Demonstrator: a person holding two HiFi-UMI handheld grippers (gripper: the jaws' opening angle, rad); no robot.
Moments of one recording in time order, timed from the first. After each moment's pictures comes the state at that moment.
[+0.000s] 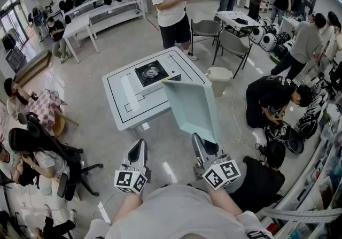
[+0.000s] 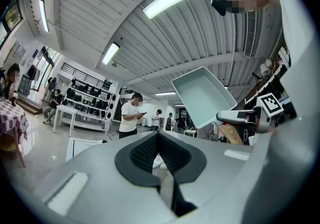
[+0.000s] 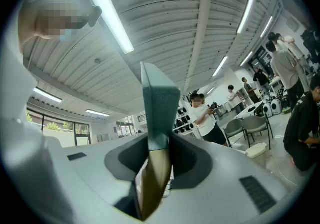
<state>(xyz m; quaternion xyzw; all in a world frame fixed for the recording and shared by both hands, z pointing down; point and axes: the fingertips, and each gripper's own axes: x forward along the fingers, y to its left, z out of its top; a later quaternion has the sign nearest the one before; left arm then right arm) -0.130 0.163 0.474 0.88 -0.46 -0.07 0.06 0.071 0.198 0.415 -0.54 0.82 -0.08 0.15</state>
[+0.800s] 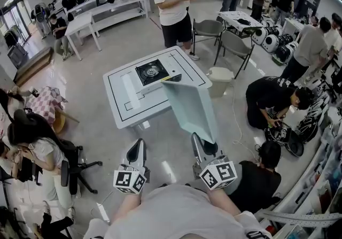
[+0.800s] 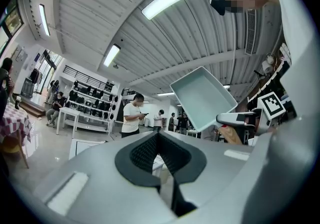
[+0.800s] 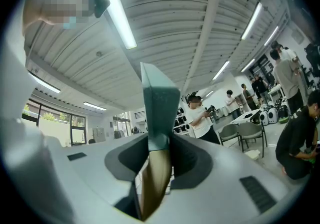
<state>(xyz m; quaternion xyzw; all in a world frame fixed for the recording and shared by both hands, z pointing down) -0.122 0.168 0.471 0.88 -0.48 -0.06 0.06 0.083 0.197 0.421 -0.57 0.81 -0.06 0.12</state>
